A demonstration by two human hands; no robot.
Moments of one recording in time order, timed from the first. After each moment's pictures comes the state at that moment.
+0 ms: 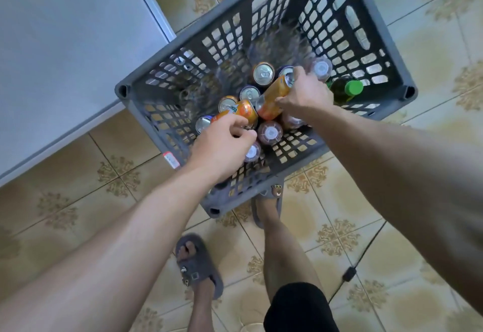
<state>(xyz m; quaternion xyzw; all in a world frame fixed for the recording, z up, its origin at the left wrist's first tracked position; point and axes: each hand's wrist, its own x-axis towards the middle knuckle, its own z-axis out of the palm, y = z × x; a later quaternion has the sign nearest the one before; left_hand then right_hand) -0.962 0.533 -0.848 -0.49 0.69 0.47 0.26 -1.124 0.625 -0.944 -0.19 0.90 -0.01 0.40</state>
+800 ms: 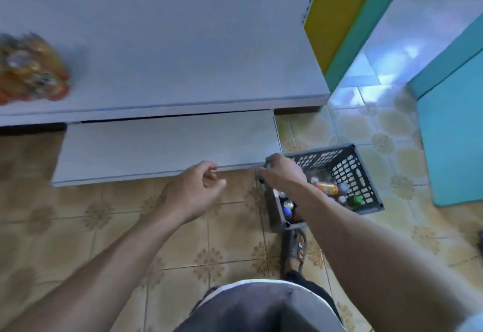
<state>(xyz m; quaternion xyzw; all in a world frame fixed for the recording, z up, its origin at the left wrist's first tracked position) -0.550 0.478 -0.406 -0.52 0.75 0.41 0.01 -0.757 0.532 -0.459 -0.37 0.85 -0.10 0.37</state>
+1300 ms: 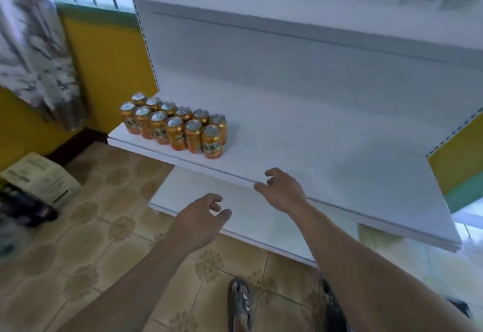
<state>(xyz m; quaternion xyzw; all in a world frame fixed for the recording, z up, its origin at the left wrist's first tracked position) -0.342 0.365 -0.335 -0.65 0.64 0.39 -0.11 -0.546 0.315 -0.337 -0.57 0.74 -0.14 0.33</state>
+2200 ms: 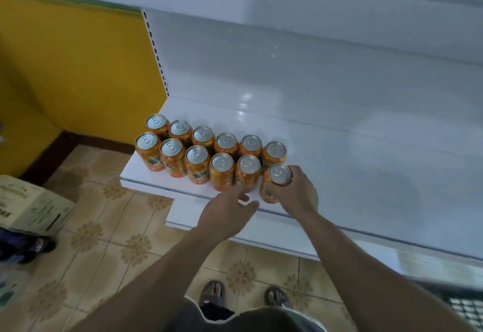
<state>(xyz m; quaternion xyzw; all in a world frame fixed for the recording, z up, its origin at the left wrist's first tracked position) -0.213 0.109 -0.360 -0.59 0.67 0.44 -0.09 -0.386 0.108 -0.383 -0.44 0.82 -0.22 0.29</state>
